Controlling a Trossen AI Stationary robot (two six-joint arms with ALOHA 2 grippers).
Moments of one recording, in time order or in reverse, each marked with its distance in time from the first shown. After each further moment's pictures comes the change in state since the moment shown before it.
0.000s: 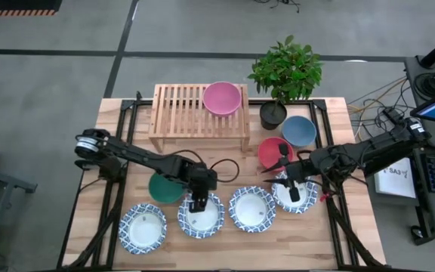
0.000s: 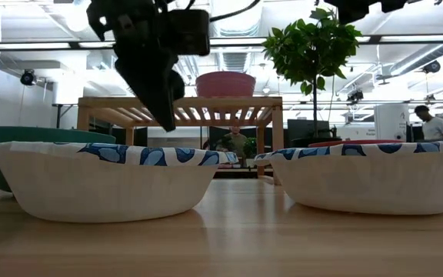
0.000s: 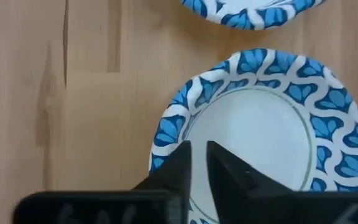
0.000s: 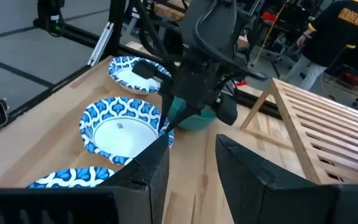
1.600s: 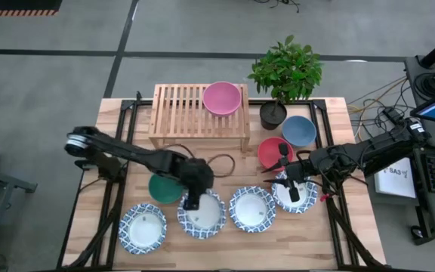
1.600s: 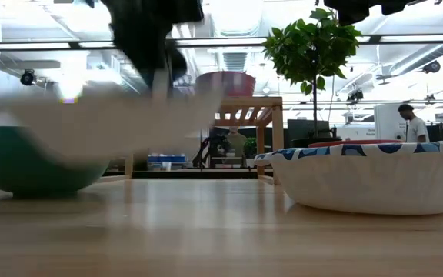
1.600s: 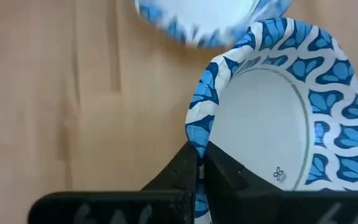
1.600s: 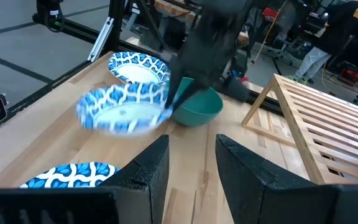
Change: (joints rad) left arm 0.002 -0.122 0.003 -0.020 0.003 0.099; right arm 0.000 0.003 -0.002 -0.007 0.002 0.003
